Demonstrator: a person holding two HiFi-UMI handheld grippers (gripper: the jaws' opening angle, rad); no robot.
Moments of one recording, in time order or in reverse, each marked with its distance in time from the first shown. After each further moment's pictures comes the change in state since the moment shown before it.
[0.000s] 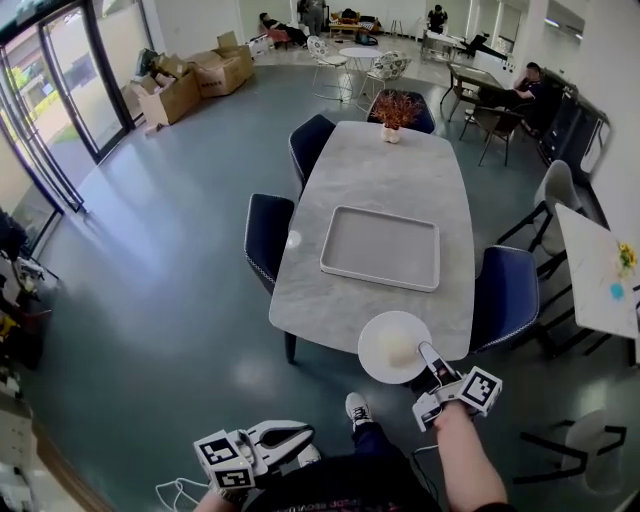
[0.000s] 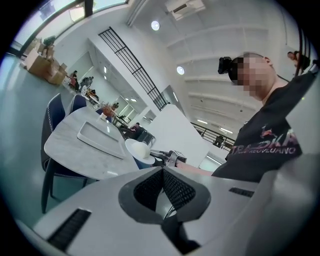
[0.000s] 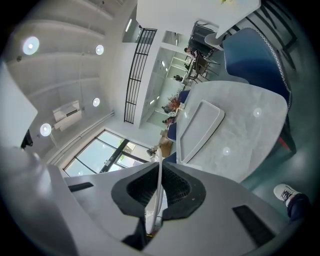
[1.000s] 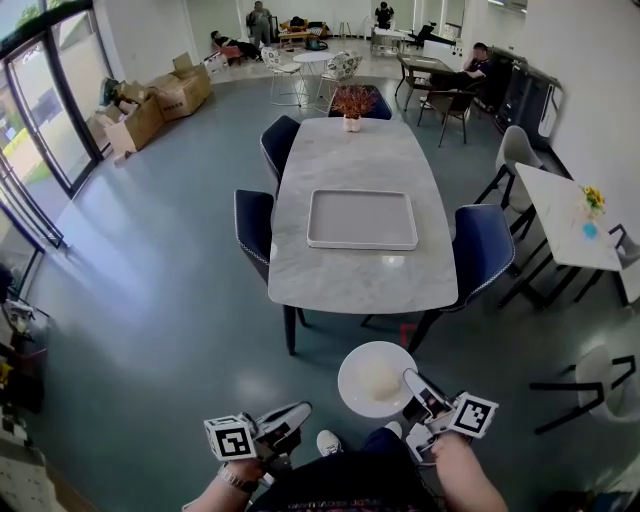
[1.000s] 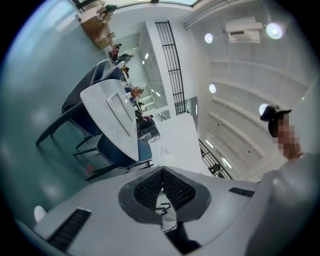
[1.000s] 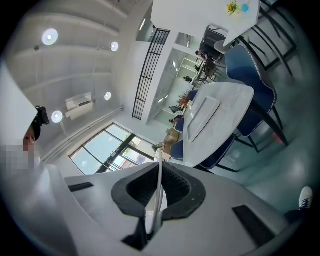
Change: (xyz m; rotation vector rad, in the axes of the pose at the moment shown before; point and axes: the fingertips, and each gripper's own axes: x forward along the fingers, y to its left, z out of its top) left arm -0.072 0.009 -0.058 -0.478 0.016 -0.021; right arm -0.128 0.074 -0.162 -0.060 -0.007 0.065
